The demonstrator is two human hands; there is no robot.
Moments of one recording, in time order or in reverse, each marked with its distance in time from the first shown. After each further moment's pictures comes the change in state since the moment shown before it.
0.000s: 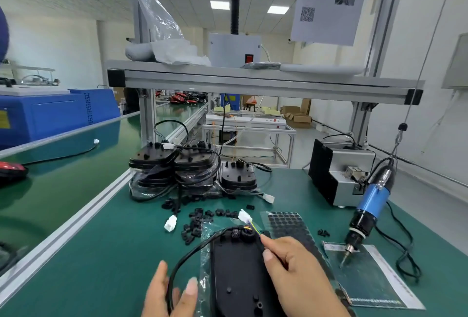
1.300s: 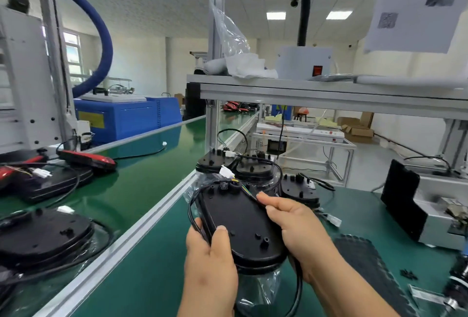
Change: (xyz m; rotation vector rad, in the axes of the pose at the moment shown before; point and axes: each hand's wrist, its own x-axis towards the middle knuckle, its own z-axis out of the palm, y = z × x) left_hand 0.019 0.068 0.009 0.035 0.254 0.118; right_hand 0.072 -0.099 0.056 0.753 -0.267 0.201
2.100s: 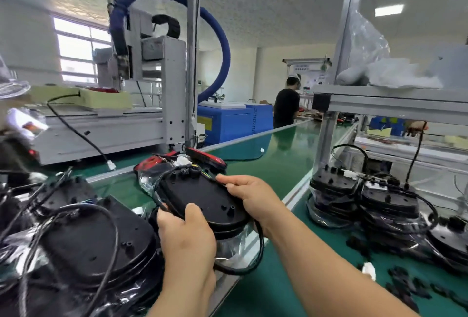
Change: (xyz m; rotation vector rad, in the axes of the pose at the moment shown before) left_hand 0.091 0.073 -0.170 -0.061 0.640 0.237; right_hand 0.058 0.005 0.272 -0.002 -0.693 -0.066
